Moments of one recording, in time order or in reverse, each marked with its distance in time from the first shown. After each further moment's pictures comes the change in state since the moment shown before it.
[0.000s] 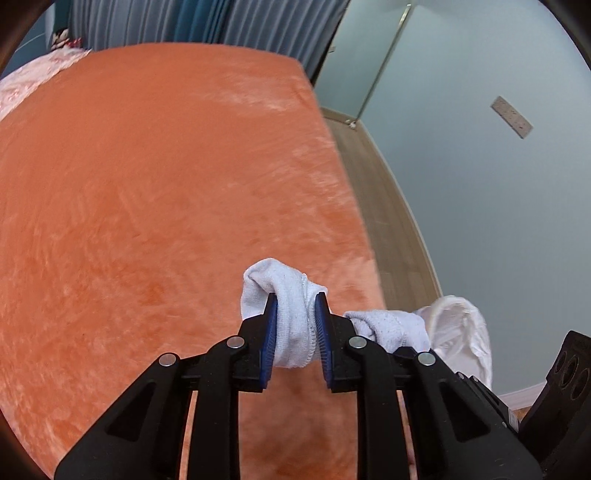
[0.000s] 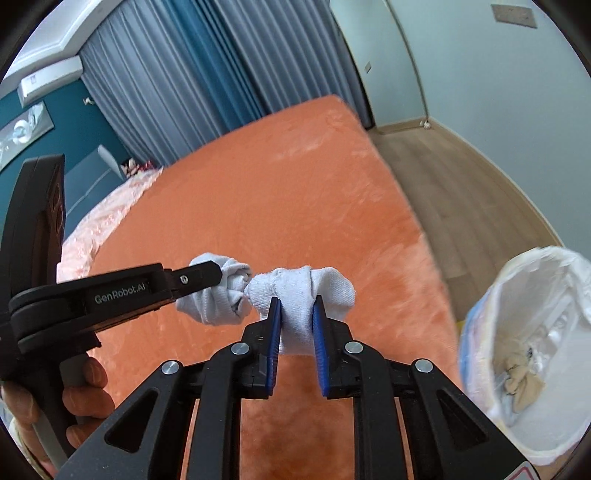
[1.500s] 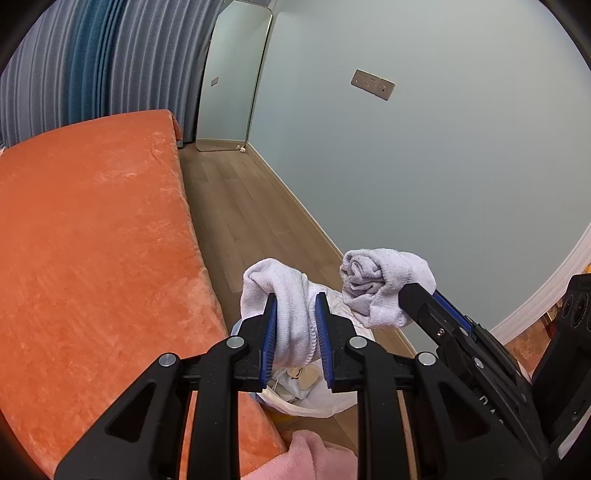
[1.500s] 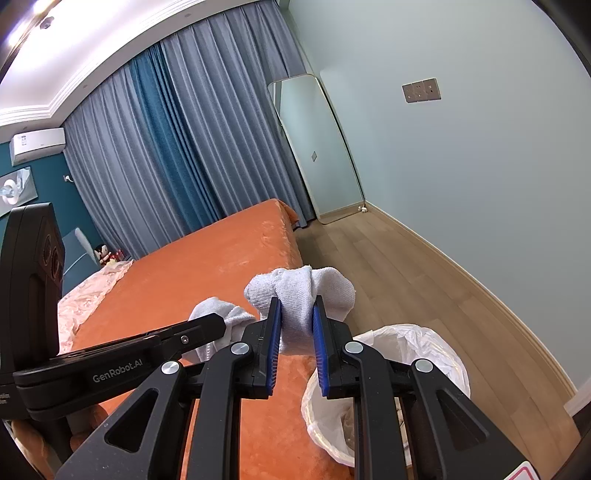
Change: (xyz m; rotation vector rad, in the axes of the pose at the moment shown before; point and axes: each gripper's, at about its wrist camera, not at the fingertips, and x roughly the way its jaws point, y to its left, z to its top) left arm -0.086 -0.224 -0.050 0.322 -0.090 -0.216; right arm -0.215 -0.077 0.018 0.077 -0.350 -0.150
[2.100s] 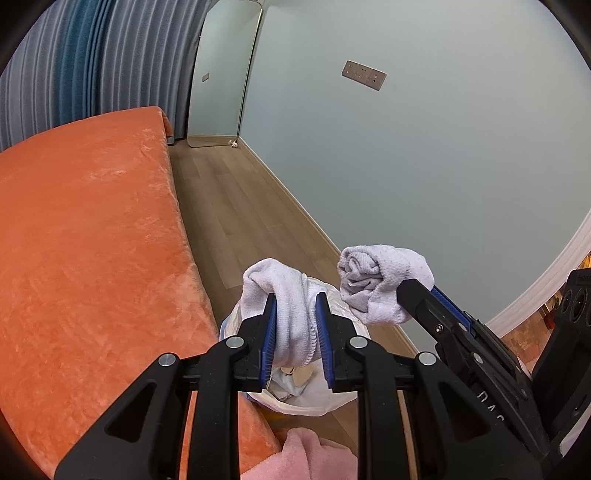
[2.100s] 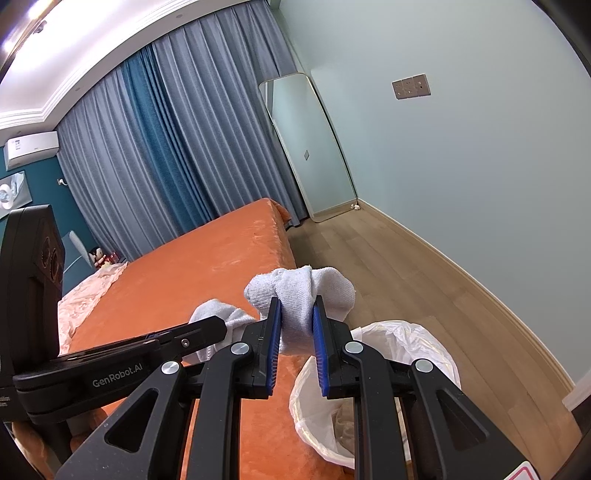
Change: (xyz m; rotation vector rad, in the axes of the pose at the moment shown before) left arm 0.015 -0.004 -0.003 0.022 0.026 -0.021; right arm -0.001 -0.006 -0.004 0.023 0.000 -0.025
